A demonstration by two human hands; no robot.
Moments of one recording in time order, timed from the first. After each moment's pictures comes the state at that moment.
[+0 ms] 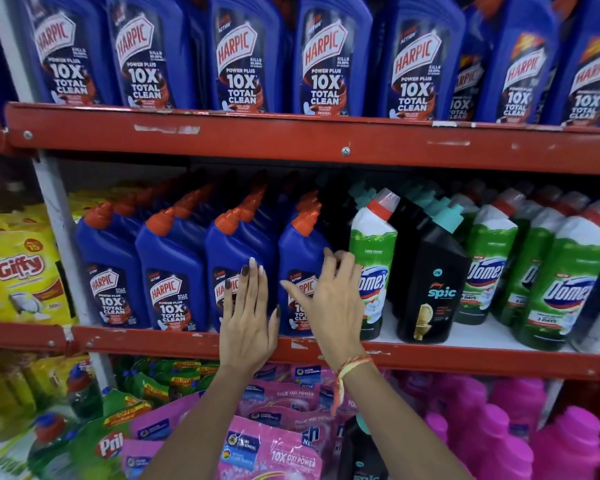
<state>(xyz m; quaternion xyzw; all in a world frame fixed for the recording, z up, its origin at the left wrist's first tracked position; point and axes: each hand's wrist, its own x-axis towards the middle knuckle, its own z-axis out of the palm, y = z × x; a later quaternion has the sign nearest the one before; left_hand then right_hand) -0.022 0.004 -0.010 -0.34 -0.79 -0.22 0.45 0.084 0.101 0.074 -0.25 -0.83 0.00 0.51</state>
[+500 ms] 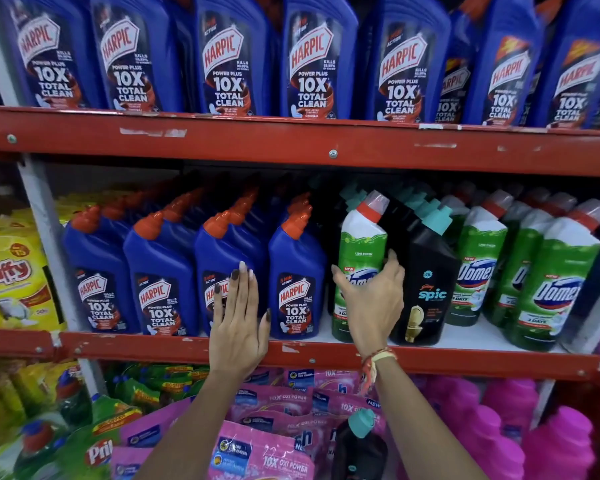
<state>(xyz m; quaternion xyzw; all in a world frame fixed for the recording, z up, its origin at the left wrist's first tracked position) -0.023 0.004 -0.014 -0.35 -0.79 -0.22 0.45 0.112 0.149 0.090 -0.36 -0.72 0.27 0.53</state>
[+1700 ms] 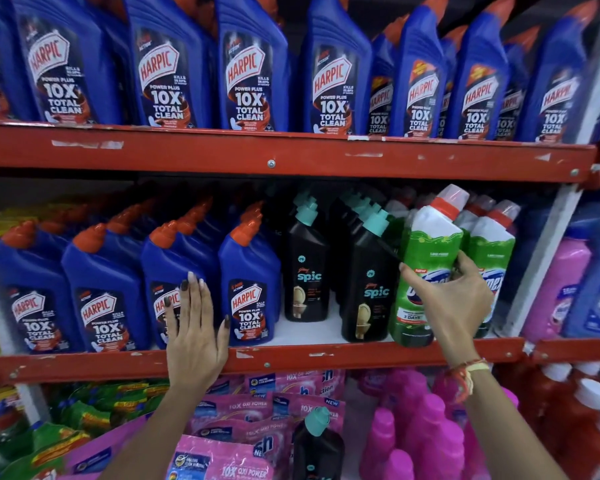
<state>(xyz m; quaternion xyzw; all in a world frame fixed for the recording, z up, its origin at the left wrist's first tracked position) -0.014 0.013 -0.014 -0.32 -0.80 -0.23 0.45 0.240 0.257 0.108 -0.36 -0.65 0.25 0.62</state>
